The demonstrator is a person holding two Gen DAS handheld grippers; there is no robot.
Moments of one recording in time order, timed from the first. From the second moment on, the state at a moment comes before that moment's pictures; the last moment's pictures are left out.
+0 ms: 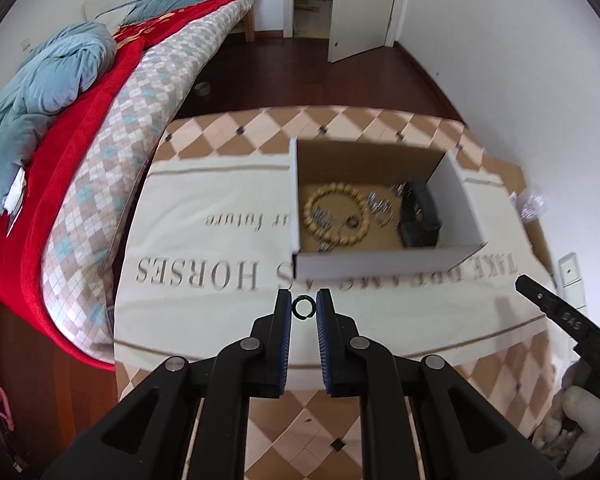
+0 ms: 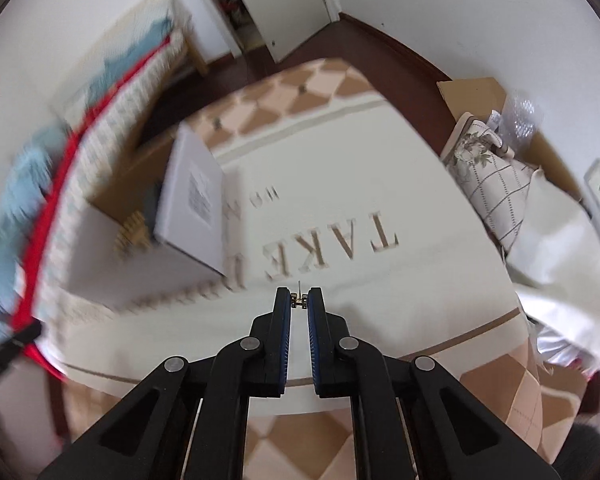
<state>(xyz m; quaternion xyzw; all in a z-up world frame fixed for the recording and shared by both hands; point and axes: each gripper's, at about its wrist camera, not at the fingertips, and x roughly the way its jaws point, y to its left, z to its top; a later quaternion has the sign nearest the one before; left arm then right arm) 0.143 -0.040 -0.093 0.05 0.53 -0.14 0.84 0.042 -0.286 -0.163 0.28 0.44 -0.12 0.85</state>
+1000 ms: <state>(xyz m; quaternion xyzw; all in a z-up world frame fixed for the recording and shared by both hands) 0.269 -0.068 -0.092 0.05 0.53 -0.16 0.83 0.170 -0.237 -0.126 0.28 0.48 0.01 0.83</state>
